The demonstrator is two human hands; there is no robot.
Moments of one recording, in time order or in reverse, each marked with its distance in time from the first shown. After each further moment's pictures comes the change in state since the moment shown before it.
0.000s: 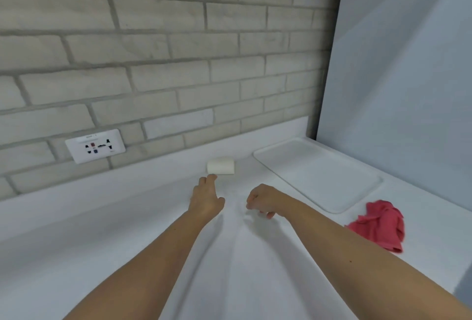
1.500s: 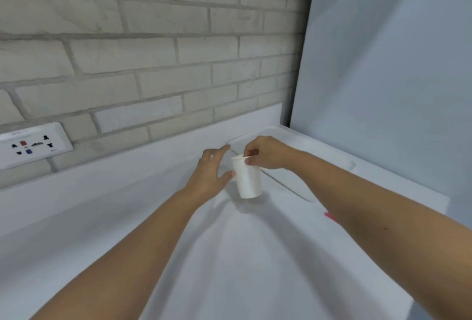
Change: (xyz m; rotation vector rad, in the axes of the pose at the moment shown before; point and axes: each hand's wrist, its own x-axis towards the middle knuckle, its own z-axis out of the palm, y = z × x) left_hand 0.033 0.043 0.007 -0.157 -0.072 0.399; right_hand -0.007 -0.006 -0.080 -0.402 0.320 -0.292
